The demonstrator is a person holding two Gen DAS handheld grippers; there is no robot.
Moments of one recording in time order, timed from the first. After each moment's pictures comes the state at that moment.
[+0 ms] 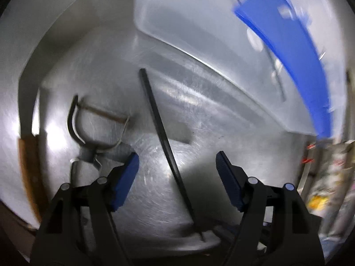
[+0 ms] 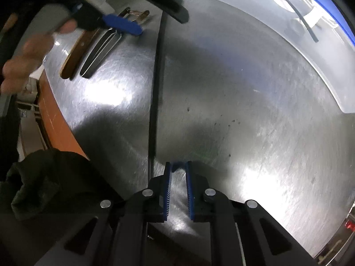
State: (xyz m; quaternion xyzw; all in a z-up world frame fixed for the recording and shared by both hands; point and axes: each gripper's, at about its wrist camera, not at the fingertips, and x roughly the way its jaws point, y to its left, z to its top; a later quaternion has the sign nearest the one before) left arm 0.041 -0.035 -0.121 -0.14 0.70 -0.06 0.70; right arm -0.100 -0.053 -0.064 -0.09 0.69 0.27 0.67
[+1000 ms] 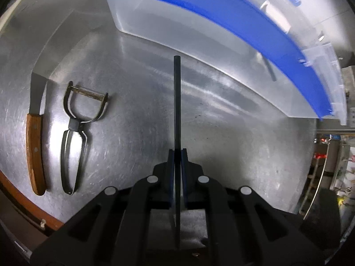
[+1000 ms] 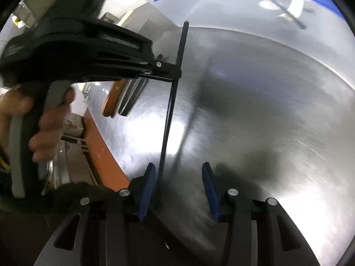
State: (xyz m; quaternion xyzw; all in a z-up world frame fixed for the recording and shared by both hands) left arm -0.016 -0.094 -0.081 -0.11 0.68 -0.04 0.72; right arm -0.094 -0.120 -0.057 0.09 0.62 0.37 0.68
